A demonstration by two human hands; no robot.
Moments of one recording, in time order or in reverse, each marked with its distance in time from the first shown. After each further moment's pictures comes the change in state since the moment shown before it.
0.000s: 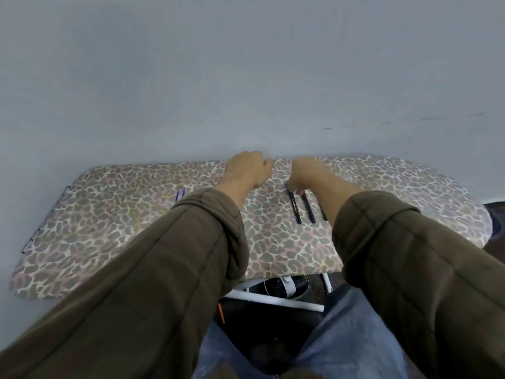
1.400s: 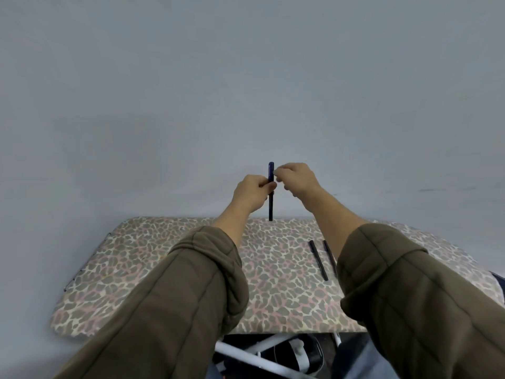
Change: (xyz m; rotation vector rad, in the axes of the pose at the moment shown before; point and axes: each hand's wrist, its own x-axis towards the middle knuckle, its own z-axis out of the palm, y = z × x) left_hand -0.026 -0.016 -0.102 -0.771 0.122 -0.067; right_hand -0.054 -0.071 -0.105 0.926 0.269 -0.229
